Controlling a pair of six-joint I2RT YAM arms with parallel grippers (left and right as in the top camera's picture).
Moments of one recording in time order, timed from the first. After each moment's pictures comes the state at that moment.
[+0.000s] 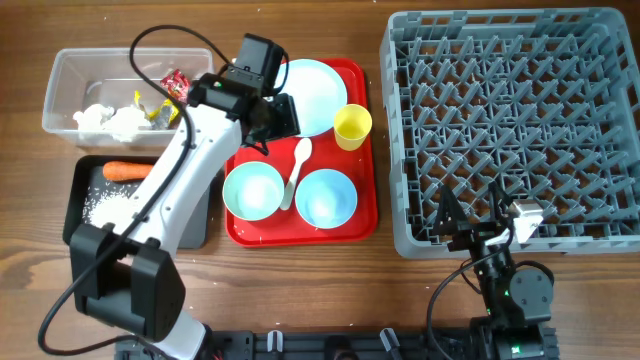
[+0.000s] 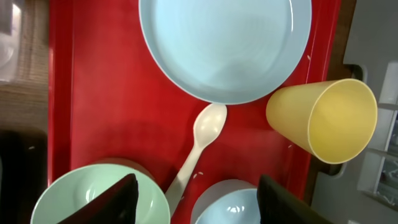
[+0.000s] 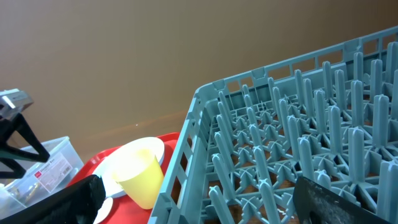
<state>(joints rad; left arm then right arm) -0.37 1.75 1.49 -0.93 0.03 -0.56 0.09 0.02 0.01 0.00 -0.08 0.35</state>
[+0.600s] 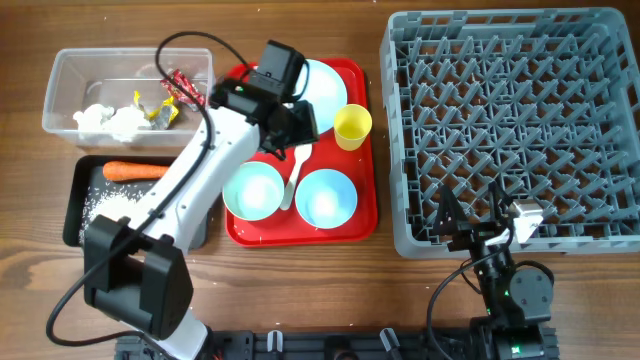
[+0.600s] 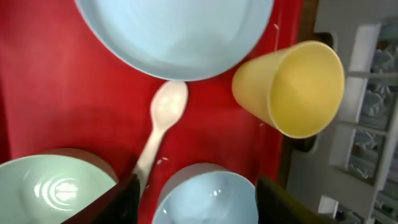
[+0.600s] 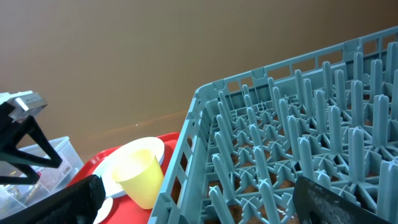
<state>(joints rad) -0.44 1.77 1.49 -0.91 0.10 -0.59 0.09 0.02 0.01 0.00 -0.08 0.35</state>
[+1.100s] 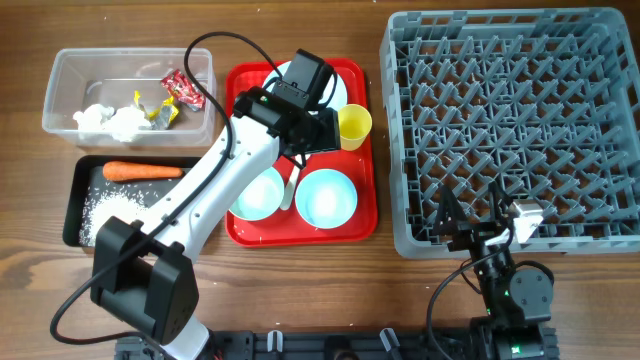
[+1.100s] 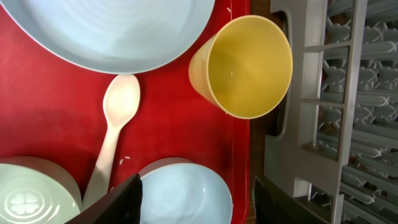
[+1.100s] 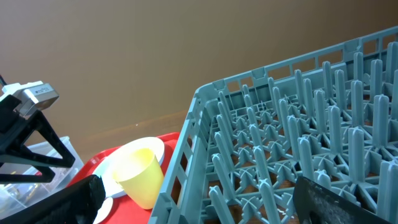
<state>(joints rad) -0.54 1.77 1.49 -0.86 0.11 -0.59 0.09 0.02 0.01 0.00 -0.08 0.35</state>
